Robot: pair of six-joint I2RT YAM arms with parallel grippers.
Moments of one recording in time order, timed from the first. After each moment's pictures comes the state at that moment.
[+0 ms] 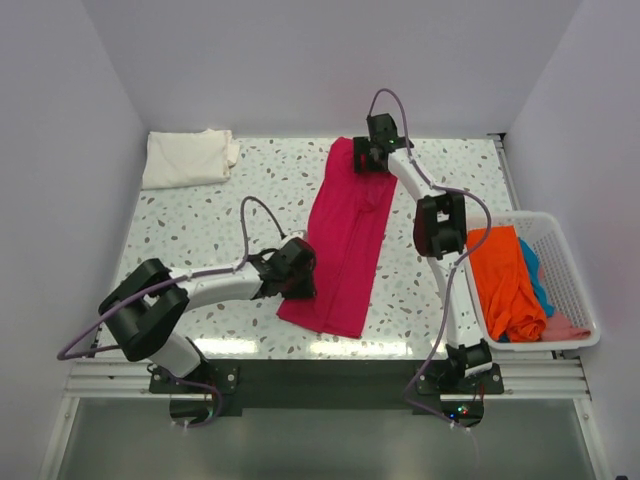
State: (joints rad) left arm -0.83 1.53 0.75 -0.25 -0.09 -0.87; right arm 0.29 2.62 2.40 -0.63 0.18 0.18
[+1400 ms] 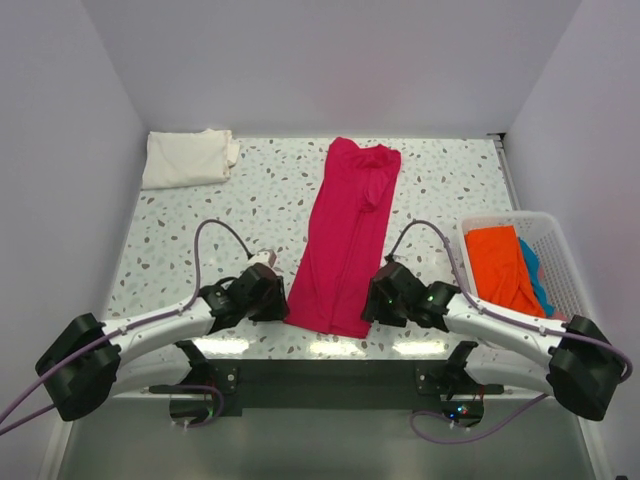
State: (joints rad) left arm -0.82 1.10 0.43 -0.30 -0.13 -0.81; right arm 0.87 1.07 0.54 -0.49 0.11 0.96
